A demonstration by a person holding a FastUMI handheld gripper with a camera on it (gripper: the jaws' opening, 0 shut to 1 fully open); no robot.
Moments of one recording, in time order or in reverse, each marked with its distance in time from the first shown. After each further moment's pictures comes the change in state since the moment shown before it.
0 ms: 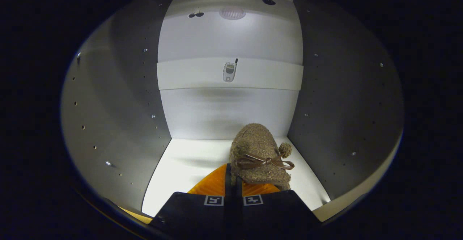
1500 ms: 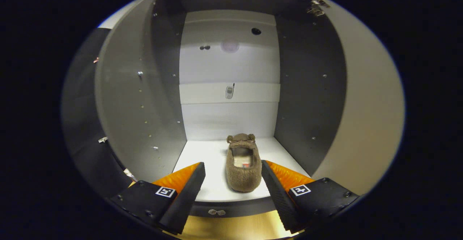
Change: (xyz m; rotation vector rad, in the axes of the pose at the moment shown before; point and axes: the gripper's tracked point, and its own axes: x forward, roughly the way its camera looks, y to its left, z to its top) arm -0.159 0.001 -0.004 0.045 -0.165 -0.022
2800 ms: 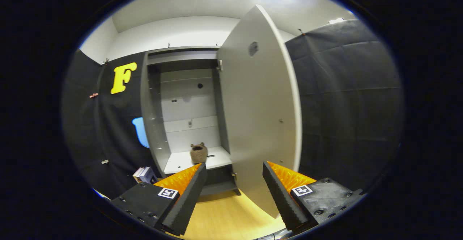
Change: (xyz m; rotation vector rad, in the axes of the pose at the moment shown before) arm -0.343 -0.145 -0.004 0.150 -0.243 -0.310
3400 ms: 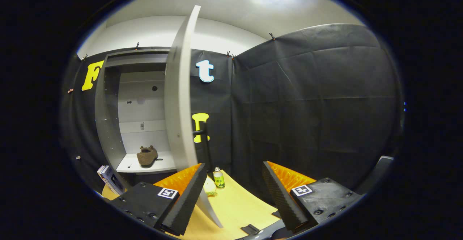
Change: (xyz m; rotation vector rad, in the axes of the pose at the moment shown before) arm 0.042 -0.155 0.047 -0.064 -0.047 -0.163
